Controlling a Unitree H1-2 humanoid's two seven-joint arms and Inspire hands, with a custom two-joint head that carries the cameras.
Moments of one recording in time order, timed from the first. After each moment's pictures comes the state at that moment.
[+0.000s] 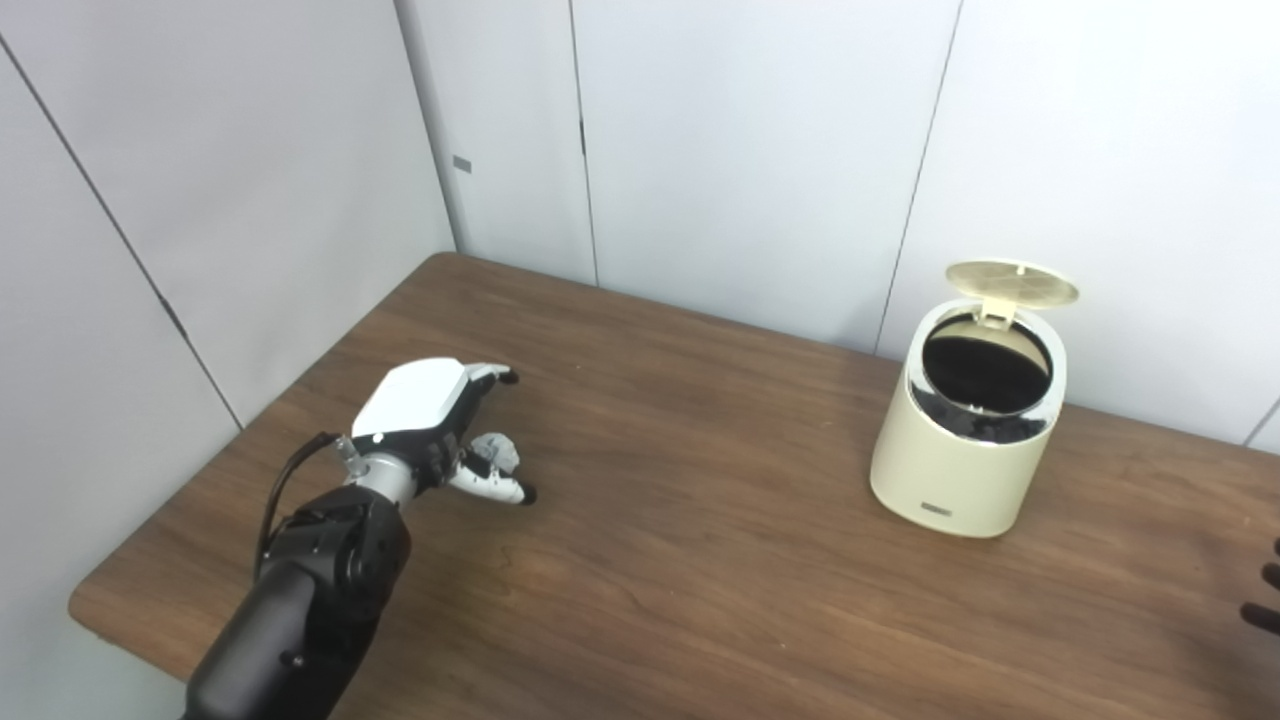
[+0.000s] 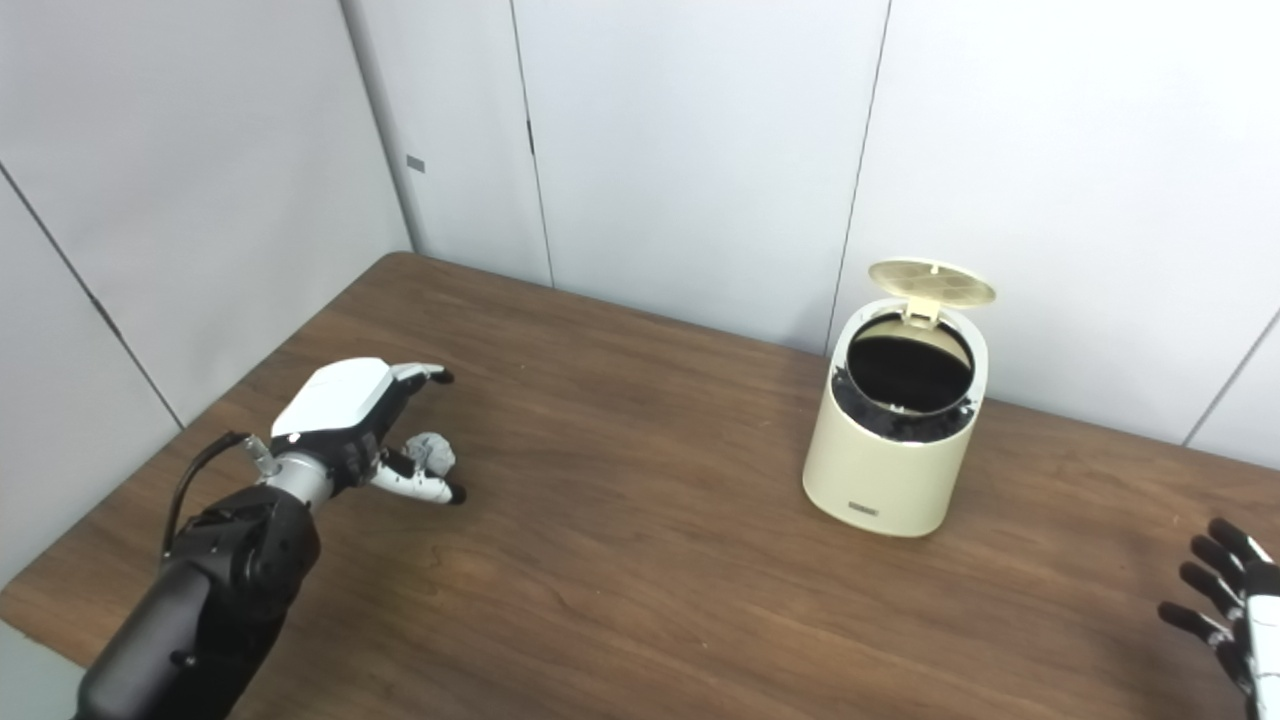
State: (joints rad) left arm 0.01 0.55 0.12 -0.36 0.89 0.46 -0.40; right arm -0.12 -0.22 -0.12 -0.18 0.01 0.27 0.07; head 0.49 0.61
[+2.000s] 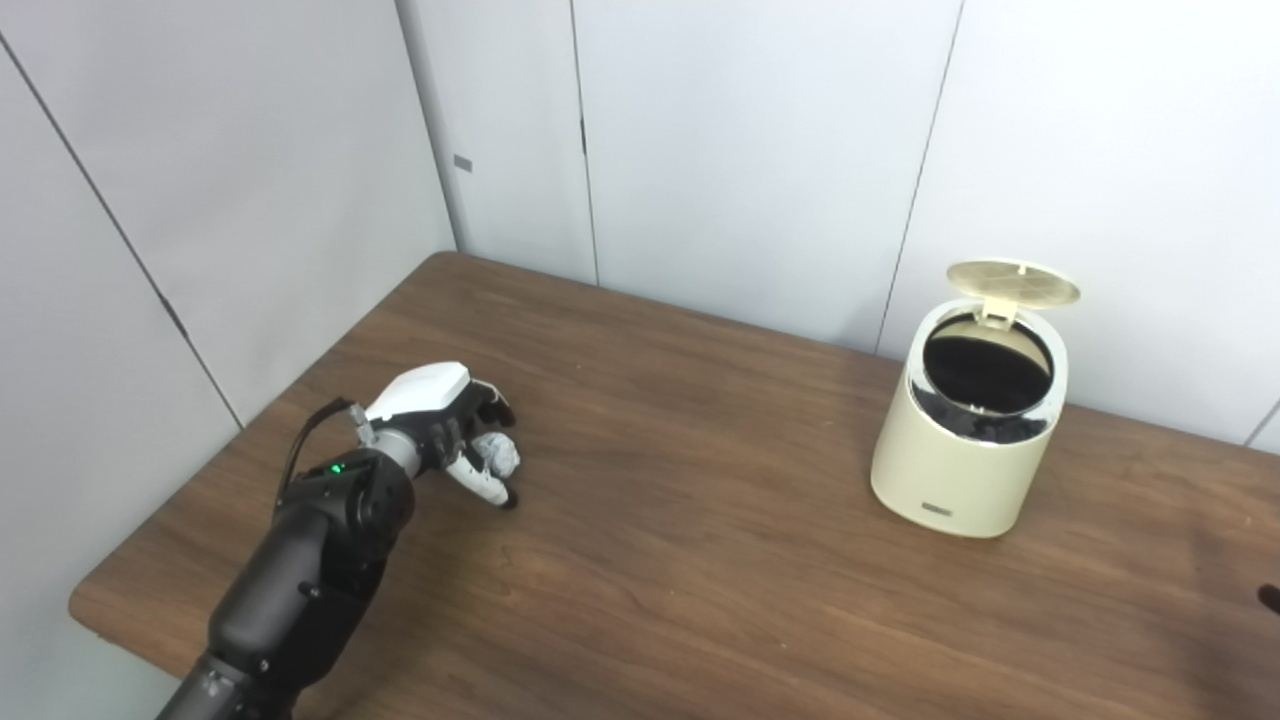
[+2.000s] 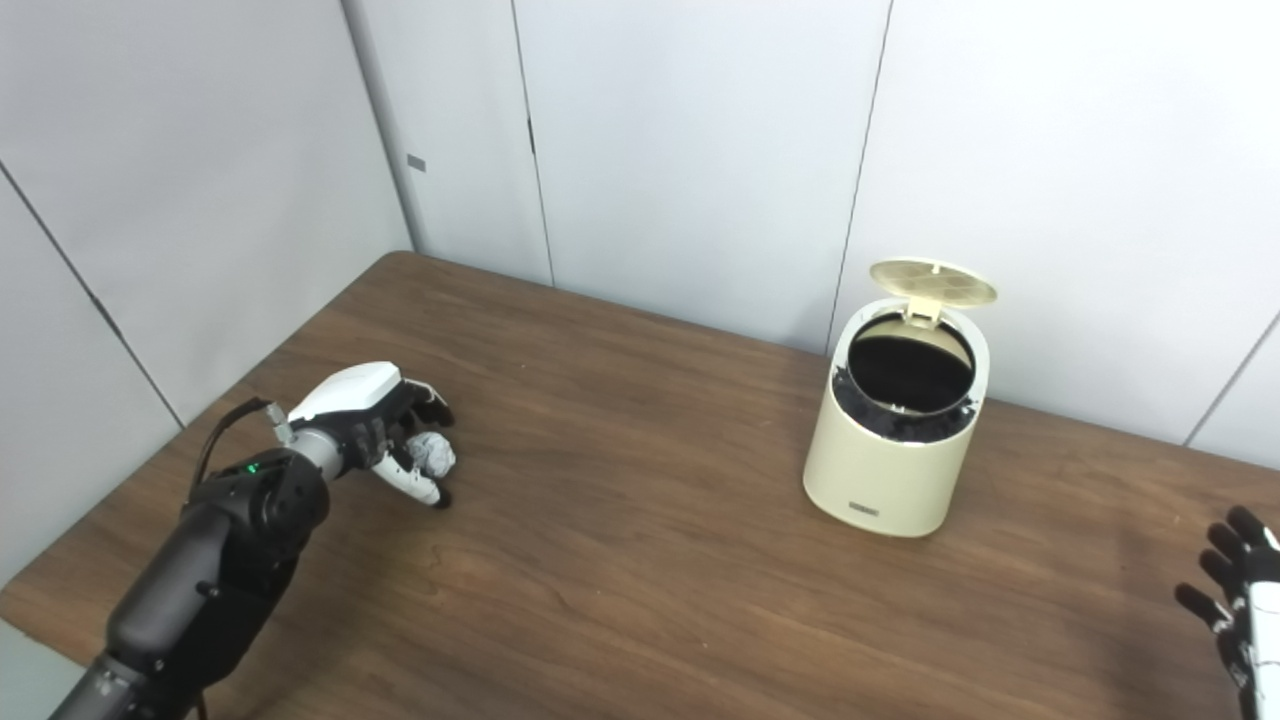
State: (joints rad) left arm -0.11 0.58 0.13 -0.21 0.86 0.46 -0.56; right arm -0.12 -0.20 -0.12 -0.27 0.01 0.36 0.06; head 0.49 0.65
